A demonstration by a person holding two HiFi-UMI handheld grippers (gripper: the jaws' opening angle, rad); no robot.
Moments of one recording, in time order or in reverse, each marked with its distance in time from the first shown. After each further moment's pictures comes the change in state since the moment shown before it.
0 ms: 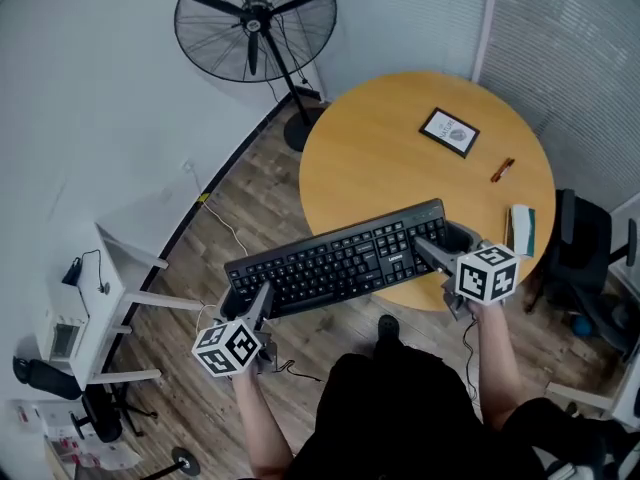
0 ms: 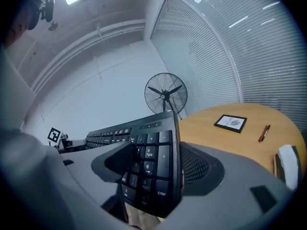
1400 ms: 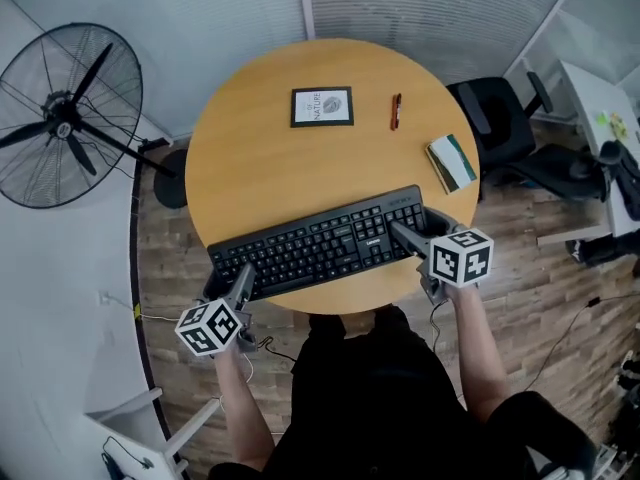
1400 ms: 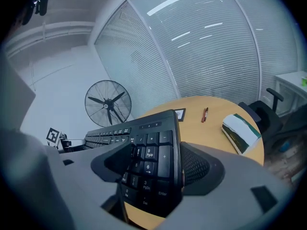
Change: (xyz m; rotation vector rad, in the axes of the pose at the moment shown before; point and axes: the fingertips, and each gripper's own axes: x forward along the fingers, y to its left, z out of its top) left arm 0.297 -0.033 0.041 0.241 0.356 -0.582; right arm 0.009 -0.076 -0.035 0.358 -0.114 -0.637
